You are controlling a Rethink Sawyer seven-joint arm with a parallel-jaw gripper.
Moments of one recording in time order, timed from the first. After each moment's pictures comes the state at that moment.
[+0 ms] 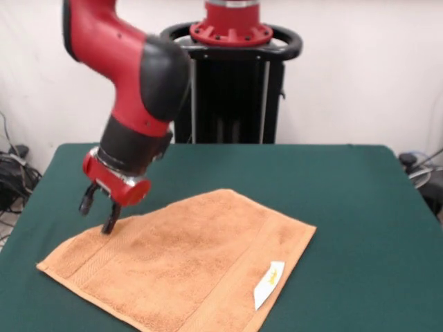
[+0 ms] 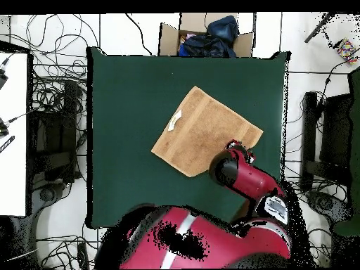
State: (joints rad) arm -0.28 -0.35 -0.34 1.68 0.11 -0.04 1.91
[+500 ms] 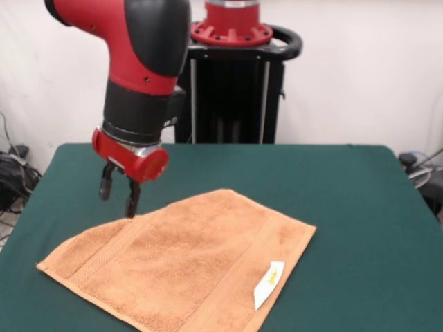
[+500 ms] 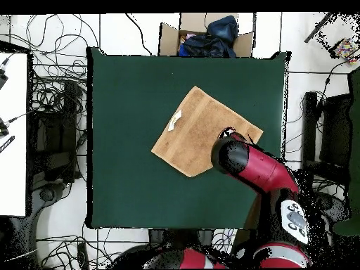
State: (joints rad) arm -0.32 -0.54 -0.21 1.67 0.10 0.20 1.91
